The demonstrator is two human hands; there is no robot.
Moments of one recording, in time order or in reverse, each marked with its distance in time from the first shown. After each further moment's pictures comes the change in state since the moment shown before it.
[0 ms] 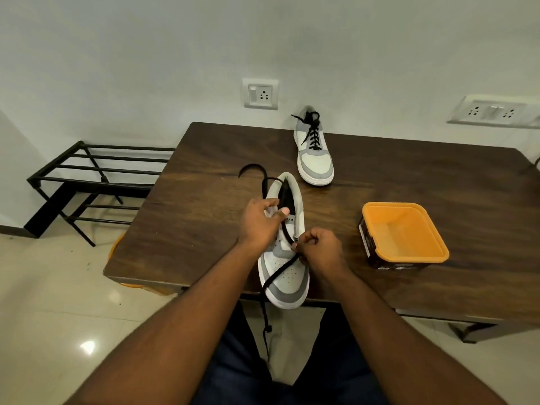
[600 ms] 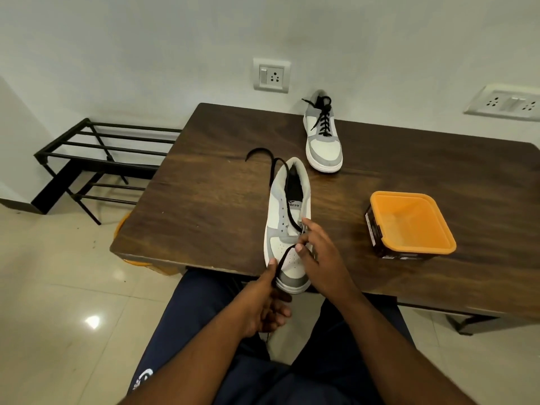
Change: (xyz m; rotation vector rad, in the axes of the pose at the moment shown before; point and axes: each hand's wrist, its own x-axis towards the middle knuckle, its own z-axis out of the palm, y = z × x) left_hand -0.120 -0.060 -0.002 -0.369 -0.451 -0.893; right_hand -0.036 0.030 0.002 -0.234 -0.117 -0.543
